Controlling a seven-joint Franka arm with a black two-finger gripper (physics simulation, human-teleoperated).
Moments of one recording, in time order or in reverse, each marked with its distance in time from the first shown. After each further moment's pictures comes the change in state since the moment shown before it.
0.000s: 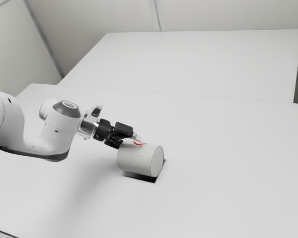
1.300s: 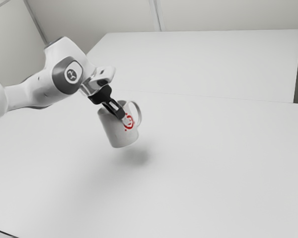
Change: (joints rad) arm -0.010 -0.114 -0.091 0.242 0.876 -0.074 -0.258
